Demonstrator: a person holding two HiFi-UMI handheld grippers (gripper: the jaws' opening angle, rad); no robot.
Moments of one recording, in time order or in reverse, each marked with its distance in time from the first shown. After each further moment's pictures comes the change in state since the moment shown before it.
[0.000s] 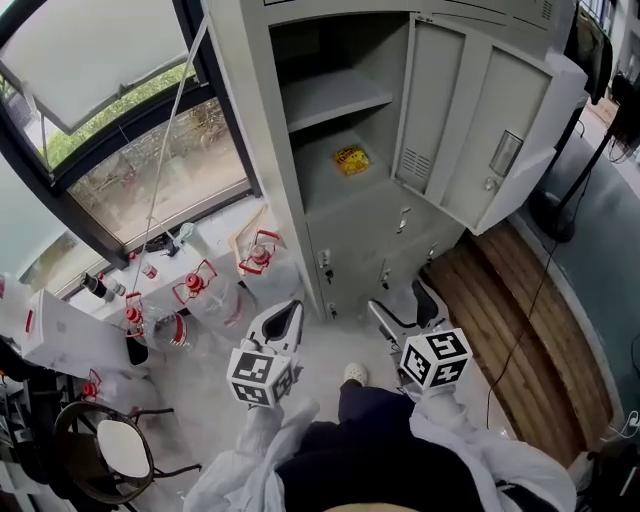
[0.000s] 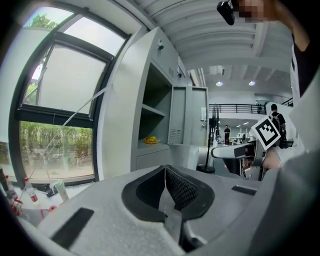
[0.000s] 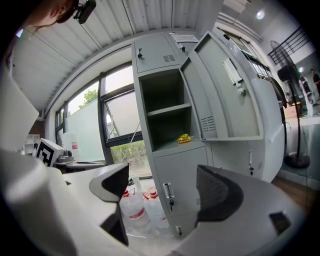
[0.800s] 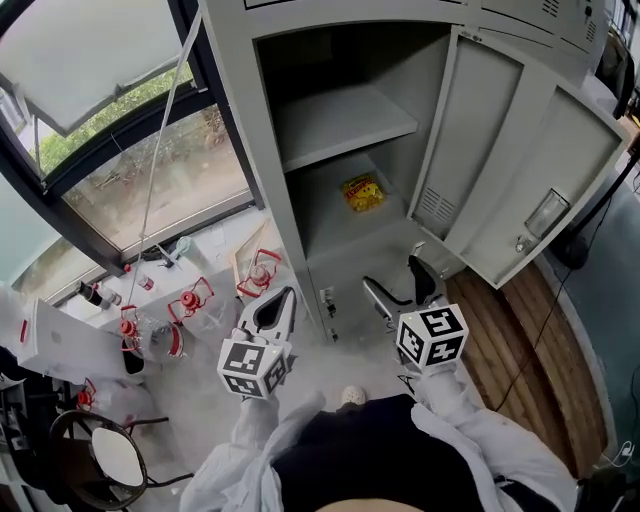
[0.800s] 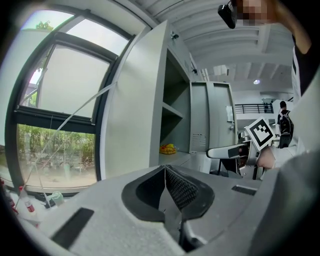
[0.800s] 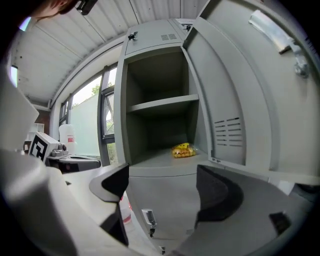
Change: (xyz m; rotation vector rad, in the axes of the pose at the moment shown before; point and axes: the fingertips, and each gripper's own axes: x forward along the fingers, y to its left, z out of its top) left arm 0.107 0.084 0.041 -0.003 -0.052 0.073; right arm 0.148 -0.059 0.056 -0.108 -0.001 0.054
